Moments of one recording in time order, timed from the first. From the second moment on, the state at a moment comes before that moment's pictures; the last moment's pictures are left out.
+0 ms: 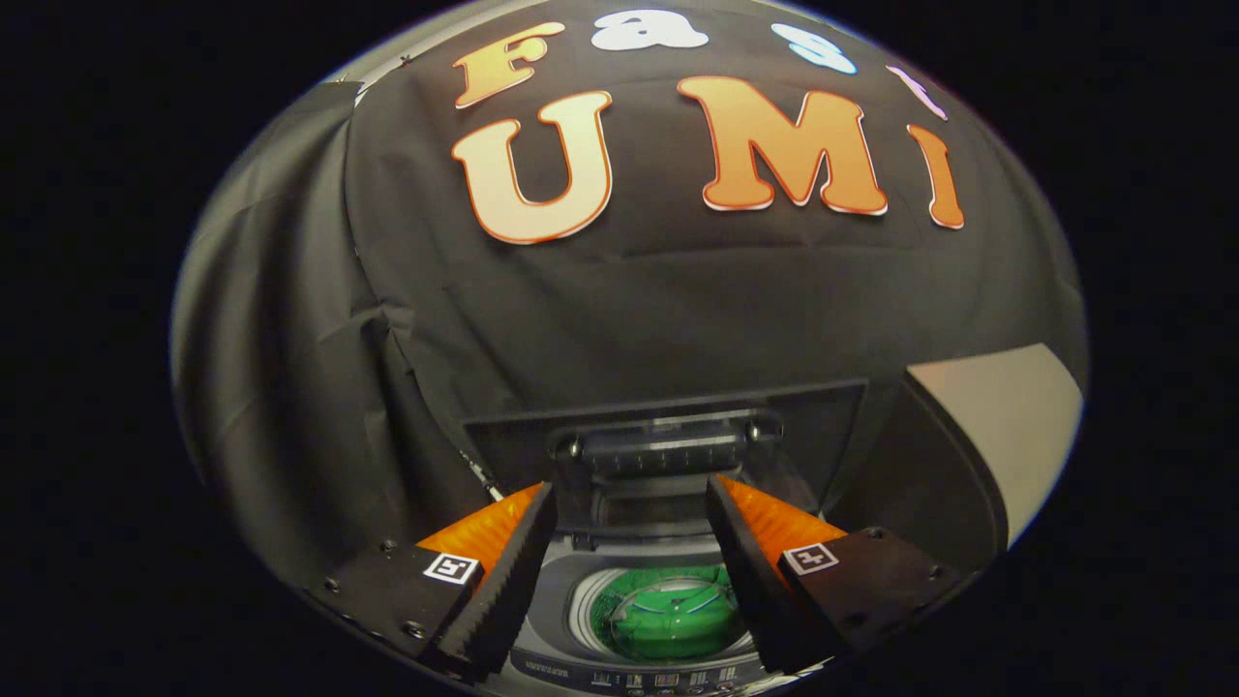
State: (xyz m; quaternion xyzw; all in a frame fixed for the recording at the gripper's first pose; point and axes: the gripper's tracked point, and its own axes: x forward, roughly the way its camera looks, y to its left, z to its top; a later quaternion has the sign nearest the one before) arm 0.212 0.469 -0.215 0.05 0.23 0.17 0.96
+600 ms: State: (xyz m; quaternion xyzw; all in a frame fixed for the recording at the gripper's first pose) arm 0.322 0.469 -0.198 0.01 0.21 0.16 0.96
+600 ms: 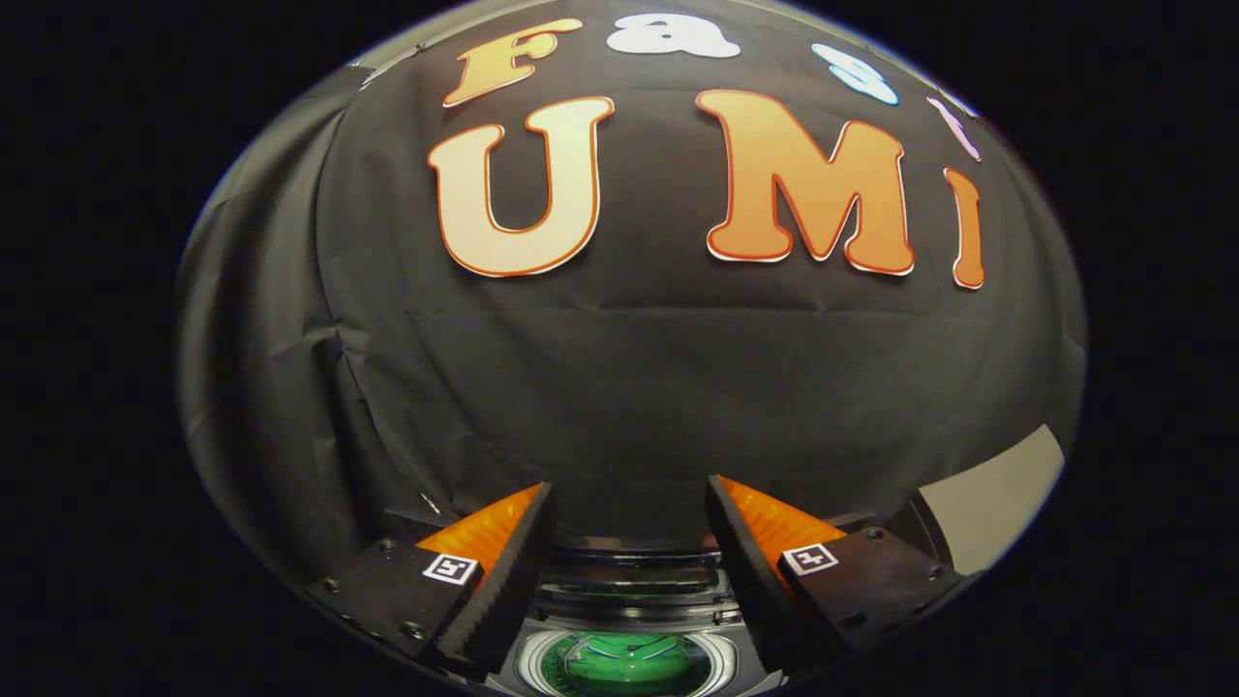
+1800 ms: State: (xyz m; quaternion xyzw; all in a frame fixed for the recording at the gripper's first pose) arm 0.352 0.459 -0.248 0.00 0.22 0.13 0.97
